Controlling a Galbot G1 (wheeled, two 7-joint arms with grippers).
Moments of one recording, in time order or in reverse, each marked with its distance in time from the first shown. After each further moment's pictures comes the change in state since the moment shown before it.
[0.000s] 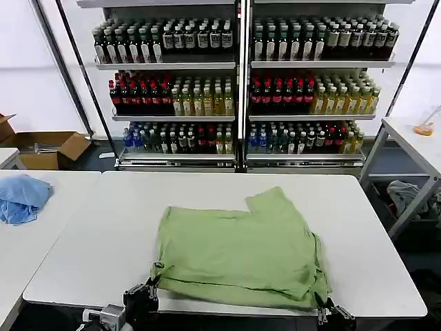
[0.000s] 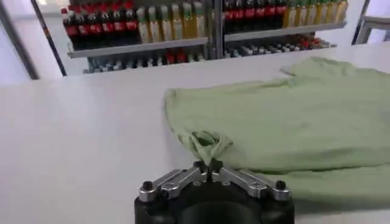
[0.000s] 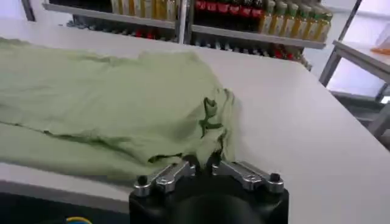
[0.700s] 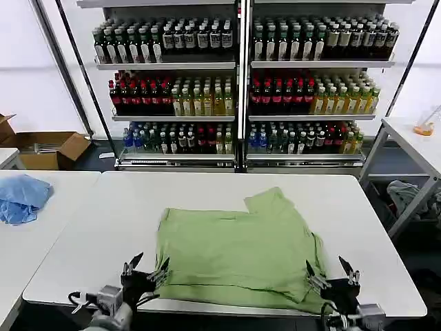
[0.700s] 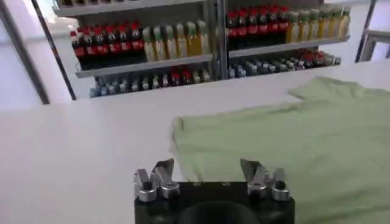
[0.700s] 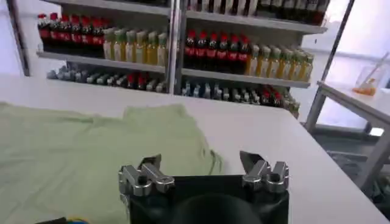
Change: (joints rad) left arm -0.247 0.027 0.042 0.092 -0.082 0.029 -0.052; right arm 0.374 -0.083 -0.067 -0.104 0.185 -0.064 0.094
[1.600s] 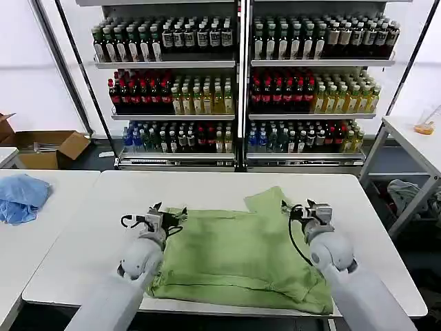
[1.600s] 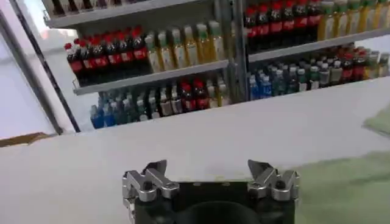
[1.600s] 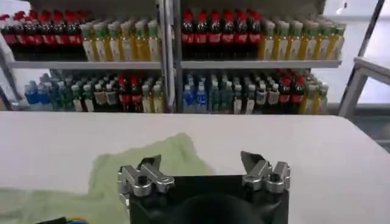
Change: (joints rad) left arm -0.667 -0.136 0.251 0.604 0.018 0.055 -0.032; right arm 0.844 0.058 -0.390 -0.653 0.272 -0.143 0.079
